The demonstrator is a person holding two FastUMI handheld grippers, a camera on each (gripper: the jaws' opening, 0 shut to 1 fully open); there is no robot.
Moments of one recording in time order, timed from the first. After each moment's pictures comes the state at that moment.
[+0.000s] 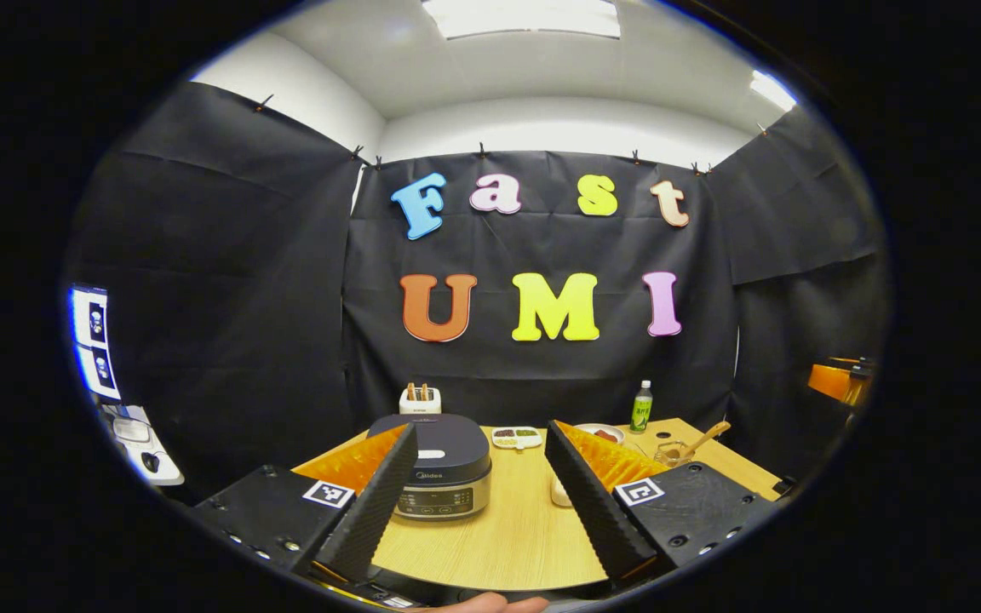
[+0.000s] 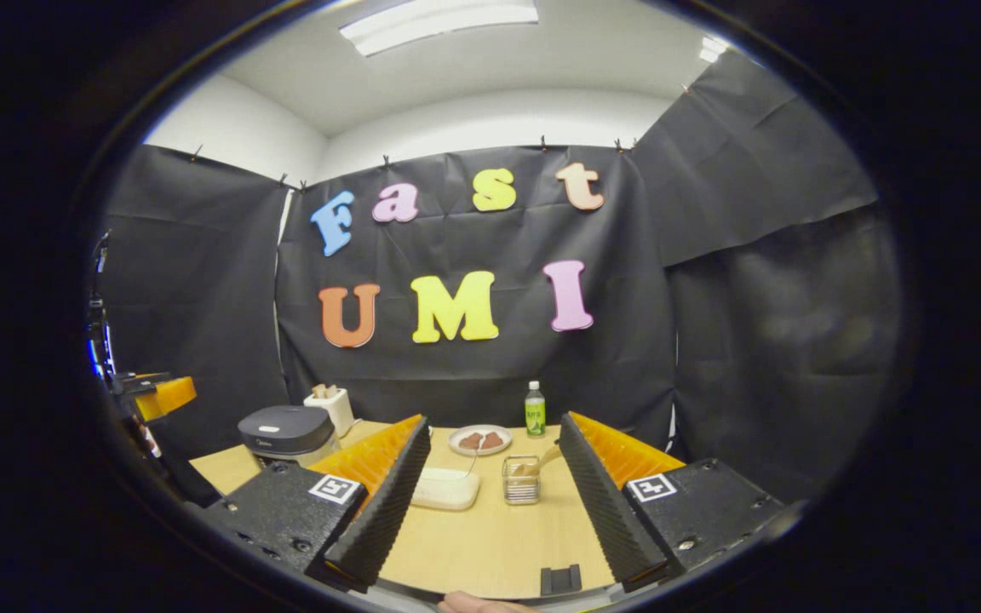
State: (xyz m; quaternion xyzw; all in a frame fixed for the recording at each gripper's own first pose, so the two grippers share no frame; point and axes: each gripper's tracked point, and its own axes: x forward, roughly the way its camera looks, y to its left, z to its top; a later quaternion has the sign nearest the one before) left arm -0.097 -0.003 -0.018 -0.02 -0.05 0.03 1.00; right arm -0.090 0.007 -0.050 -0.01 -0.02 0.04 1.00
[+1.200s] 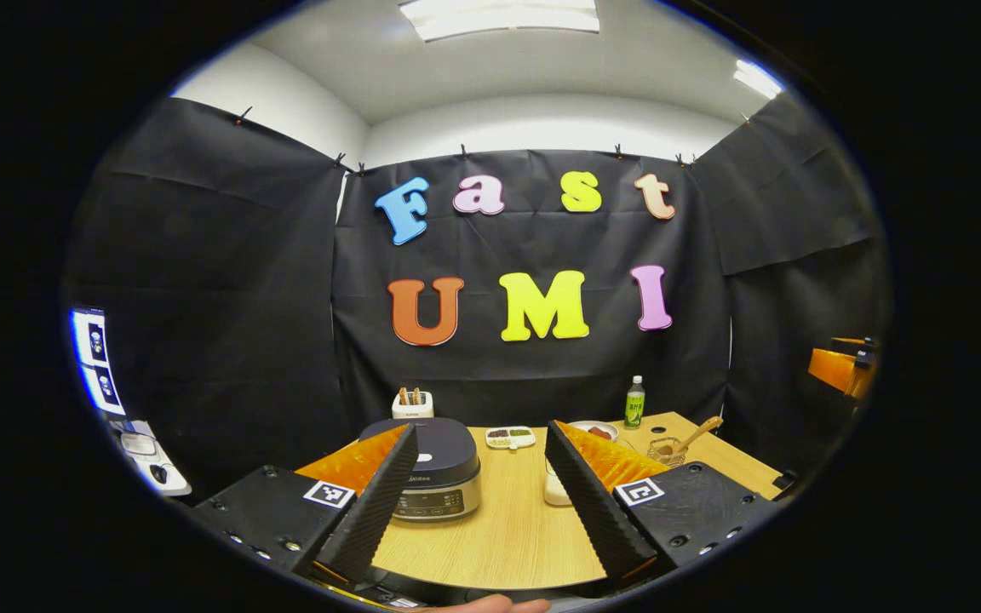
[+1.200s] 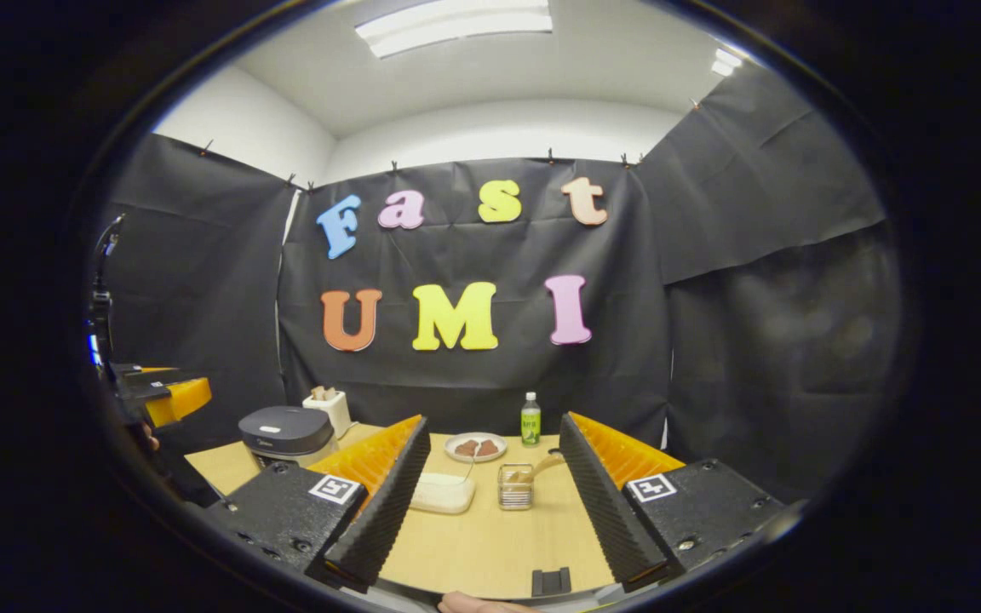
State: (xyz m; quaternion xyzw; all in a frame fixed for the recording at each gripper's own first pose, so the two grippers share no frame) left arm -0.099 -0.028 -0.014 0.00 -0.05 0.02 1.00; right arm -0.104 0.012 -0.041 -0.04 -0.03 0.04 1.00
